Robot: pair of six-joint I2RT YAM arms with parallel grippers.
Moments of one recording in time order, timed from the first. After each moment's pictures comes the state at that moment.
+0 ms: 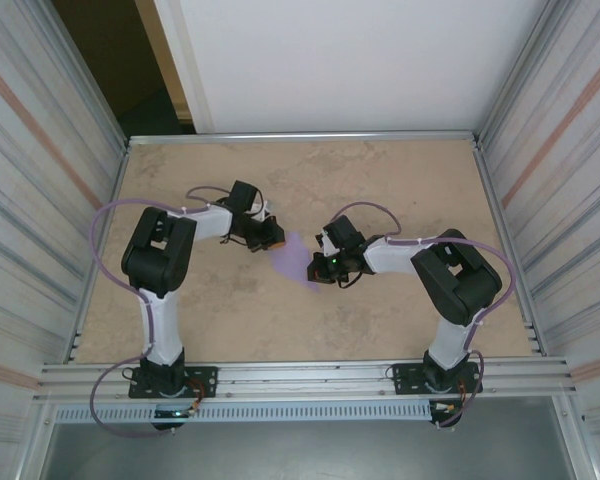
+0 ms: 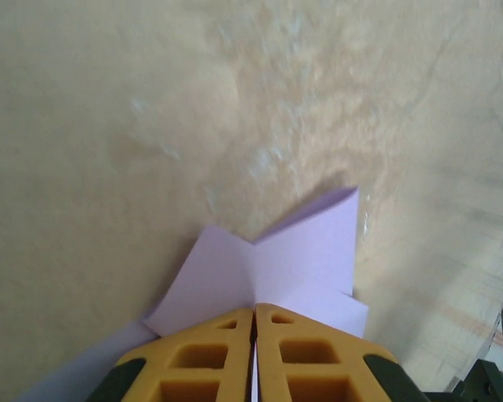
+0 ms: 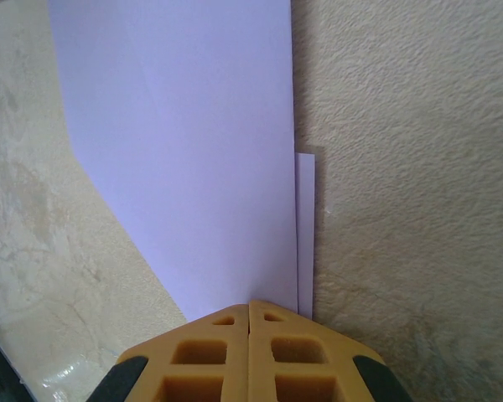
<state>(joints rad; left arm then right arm) -0.36 2.02 1.21 -0.30 0.58 -0.59 0.66 1.79 0.87 -0.14 -0.42 0.67</state>
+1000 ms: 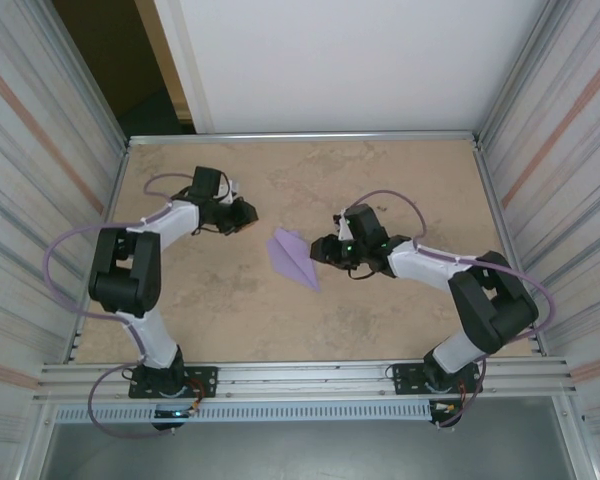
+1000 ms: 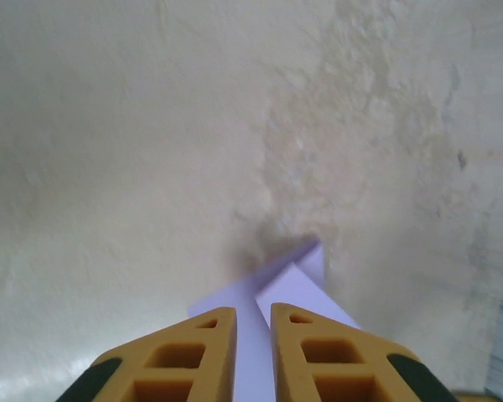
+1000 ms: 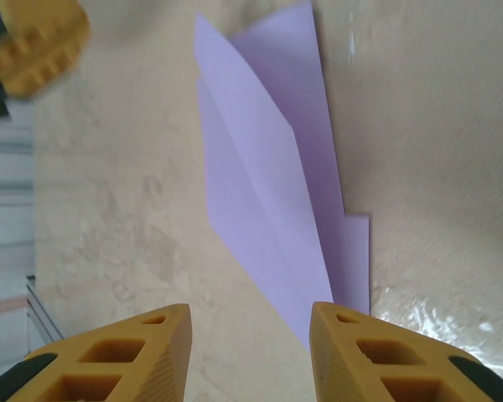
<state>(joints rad) -0.22 1.77 1.11 -0.31 0.53 -0.60 0.58 1.55 0.80 -0.03 -0.41 0.78</state>
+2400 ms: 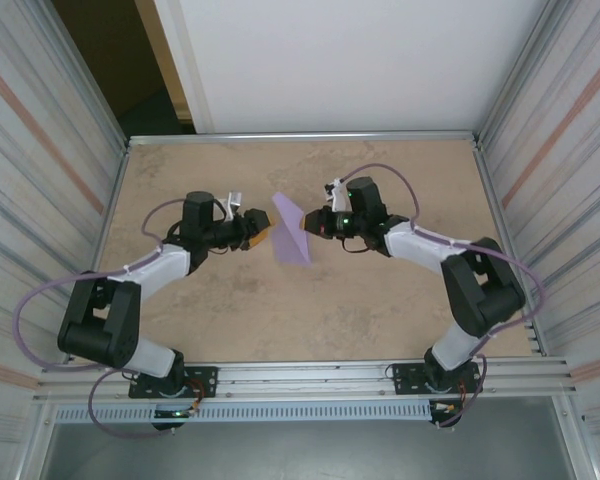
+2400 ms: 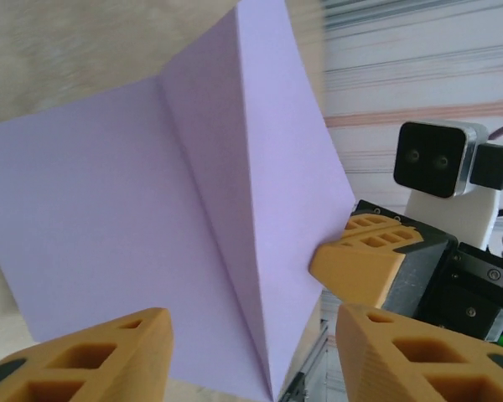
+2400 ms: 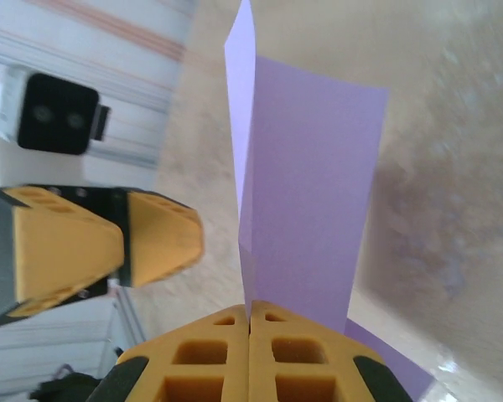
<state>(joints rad) -0.29 1.44 0.73 0.22 0.76 -0.96 0.52 1.63 0.96 0.14 -0.62 0.77</state>
